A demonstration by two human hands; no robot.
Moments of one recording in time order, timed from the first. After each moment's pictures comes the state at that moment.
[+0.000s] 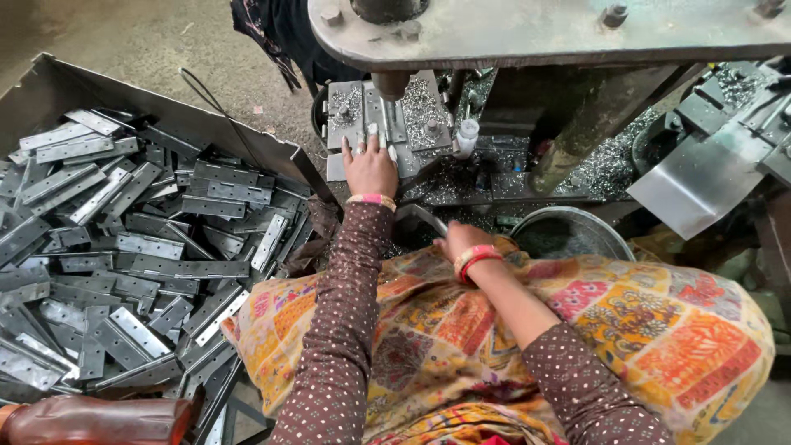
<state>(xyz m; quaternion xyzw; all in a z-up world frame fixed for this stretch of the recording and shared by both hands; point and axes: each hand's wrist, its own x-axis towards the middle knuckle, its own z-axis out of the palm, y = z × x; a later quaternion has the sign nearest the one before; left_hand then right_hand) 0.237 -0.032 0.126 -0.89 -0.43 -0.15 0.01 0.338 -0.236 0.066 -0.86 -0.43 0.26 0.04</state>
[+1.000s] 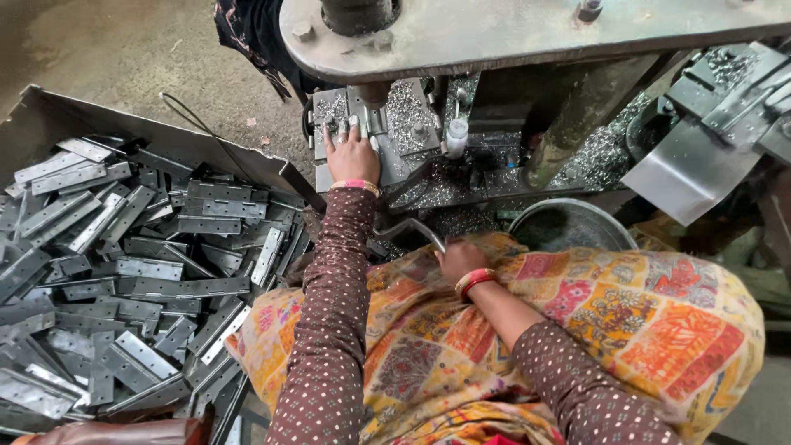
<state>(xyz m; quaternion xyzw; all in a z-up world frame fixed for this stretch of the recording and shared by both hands) 0.253 0.017 0.134 -0.90 -0.42 -0.08 0.02 0.330 -0.256 -0.003 -0.87 -0.45 0.21 0.05</state>
